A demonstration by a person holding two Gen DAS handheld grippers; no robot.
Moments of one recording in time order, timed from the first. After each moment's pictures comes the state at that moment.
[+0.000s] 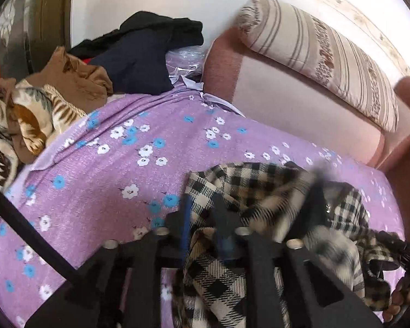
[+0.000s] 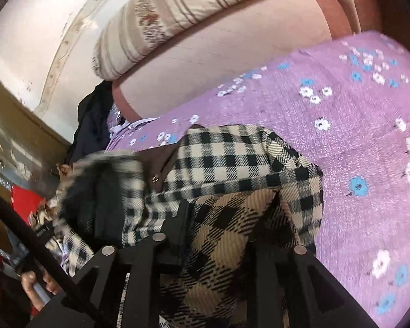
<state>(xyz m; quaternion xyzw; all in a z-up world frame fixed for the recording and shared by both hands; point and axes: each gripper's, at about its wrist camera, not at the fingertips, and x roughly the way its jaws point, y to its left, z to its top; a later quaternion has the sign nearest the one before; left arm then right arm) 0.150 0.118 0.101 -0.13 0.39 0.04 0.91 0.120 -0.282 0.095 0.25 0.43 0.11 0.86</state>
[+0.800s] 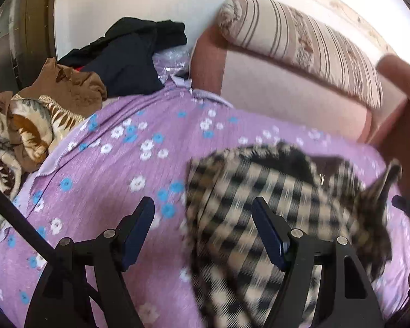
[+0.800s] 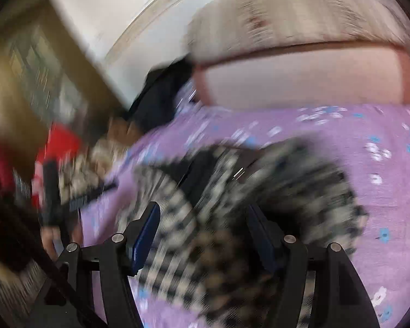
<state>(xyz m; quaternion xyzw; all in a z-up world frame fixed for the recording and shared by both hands) 0.110 0.124 0.104 -0.07 0.40 0.00 0.92 0.075 -0.198 0.161 0.09 0.39 0.28 0.87</state>
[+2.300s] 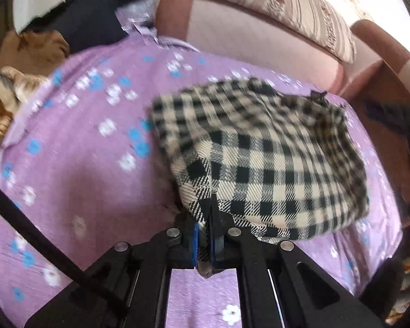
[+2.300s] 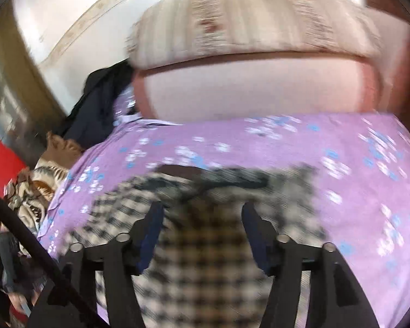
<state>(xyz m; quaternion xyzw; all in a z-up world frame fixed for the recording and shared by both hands) 0.093 0.121 0.079 -0.06 0.50 -0.11 0.86 0.127 -0.222 0.185 0.09 0.43 0.09 0.89</state>
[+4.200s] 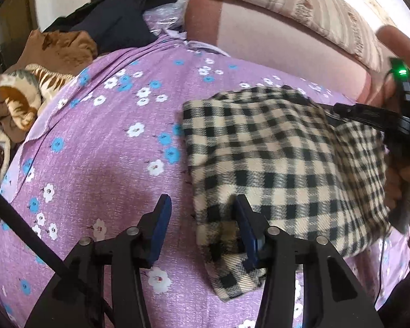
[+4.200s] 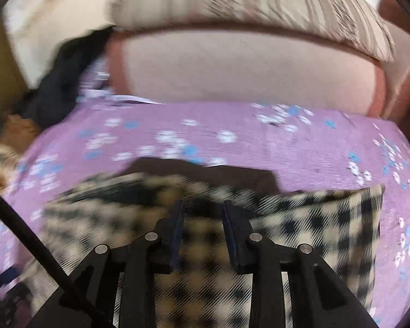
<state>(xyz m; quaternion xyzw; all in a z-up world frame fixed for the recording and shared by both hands) 0.100 0.127 0.074 -0.05 0.49 -0.04 0.87 0.194 -0.120 0.135 0.02 0.45 0.06 0.89</state>
